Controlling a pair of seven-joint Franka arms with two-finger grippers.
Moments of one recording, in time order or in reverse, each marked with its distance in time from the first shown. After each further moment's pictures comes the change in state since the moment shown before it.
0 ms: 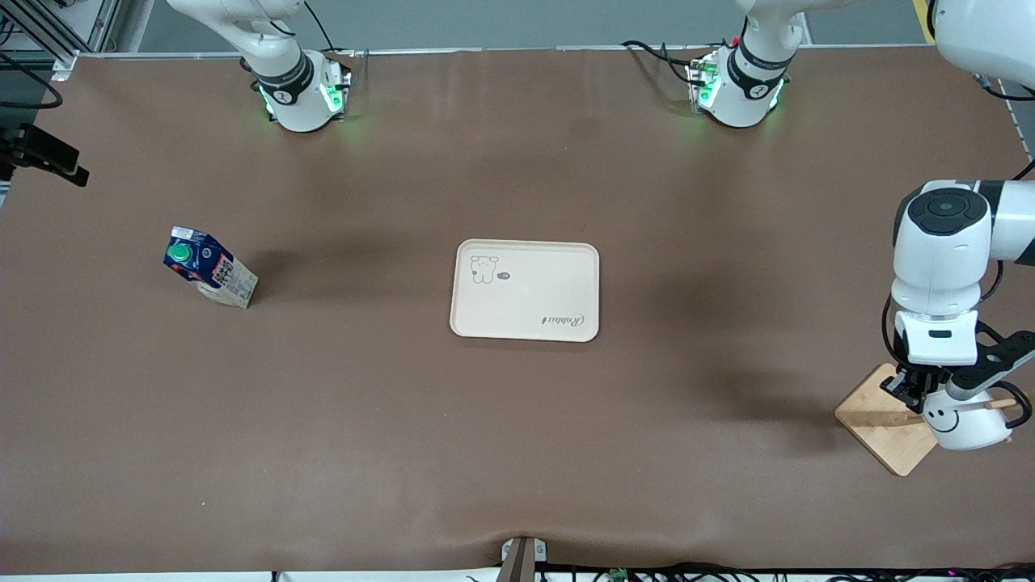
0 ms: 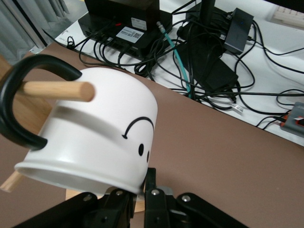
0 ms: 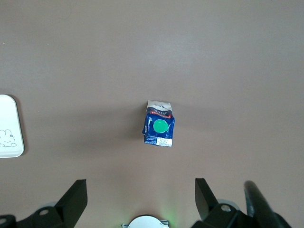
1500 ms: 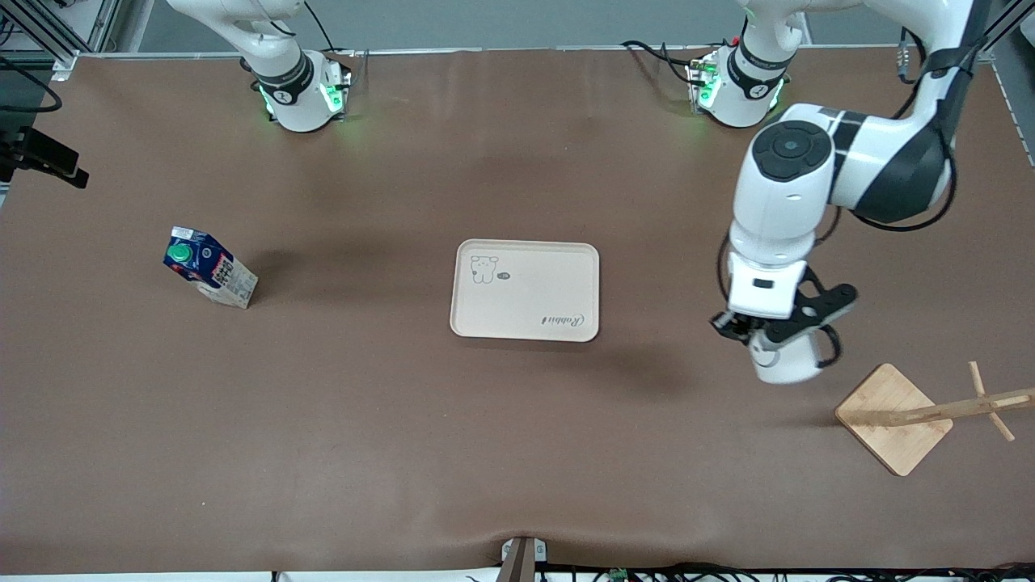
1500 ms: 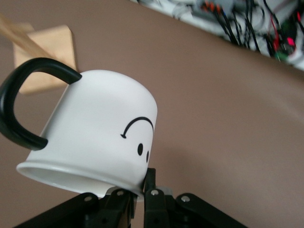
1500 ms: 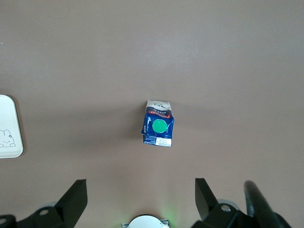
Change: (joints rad) left arm -0.106 -0.075 -0.391 0.114 -0.378 -0.576 -0.002; right arm -0.001 0.007 -0.003 0.000 0.000 0.000 0.000
